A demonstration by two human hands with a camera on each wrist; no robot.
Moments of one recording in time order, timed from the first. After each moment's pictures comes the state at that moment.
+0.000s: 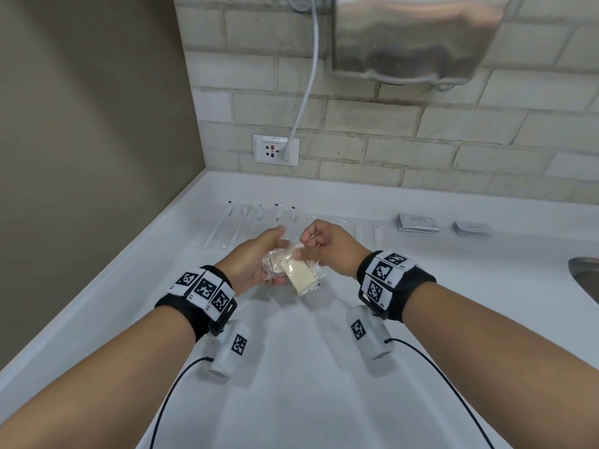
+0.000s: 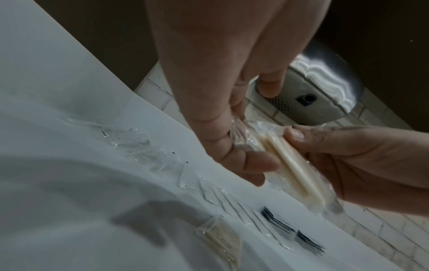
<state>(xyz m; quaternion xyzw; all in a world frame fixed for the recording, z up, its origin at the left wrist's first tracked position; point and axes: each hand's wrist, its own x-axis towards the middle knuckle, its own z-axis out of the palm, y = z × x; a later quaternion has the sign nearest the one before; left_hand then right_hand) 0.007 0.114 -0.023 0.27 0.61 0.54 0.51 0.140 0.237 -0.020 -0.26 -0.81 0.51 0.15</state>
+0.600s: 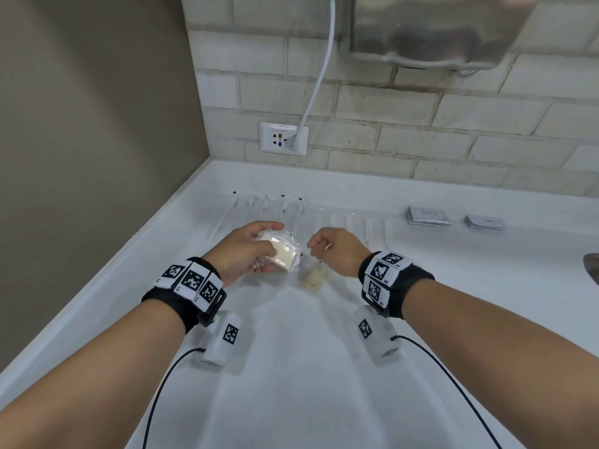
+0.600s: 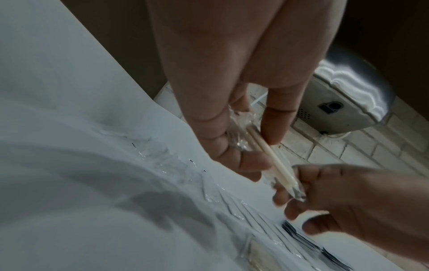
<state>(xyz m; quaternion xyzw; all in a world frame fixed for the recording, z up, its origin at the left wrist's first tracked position) -0.030 0.105 -0.037 0.32 0.64 0.54 0.44 0.125 0.243 -0.042 -0.33 -0.86 0.37 0.11</state>
